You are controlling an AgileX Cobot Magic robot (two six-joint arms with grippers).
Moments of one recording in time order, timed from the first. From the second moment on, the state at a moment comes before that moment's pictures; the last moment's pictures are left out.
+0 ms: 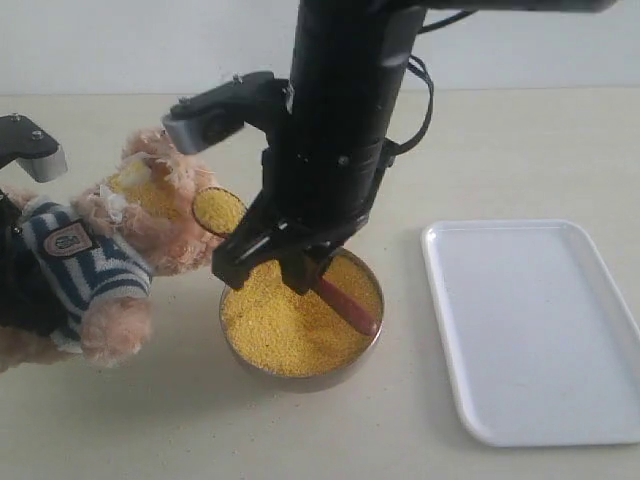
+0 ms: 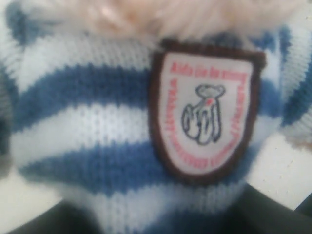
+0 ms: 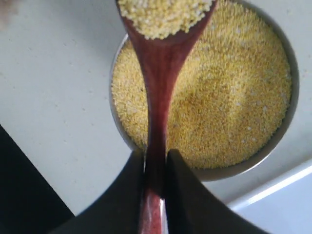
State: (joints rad) left arm -0.10 1.42 -0.83 -0.26 0.99 0.74; right arm 0.84 1.79 -1.51 0.16 1.22 -0.15
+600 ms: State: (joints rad) left arm -0.10 1.42 -0.83 -0.26 0.99 0.75; right arm 0.99 1.97 -1.79 -0.15 1.22 0.01
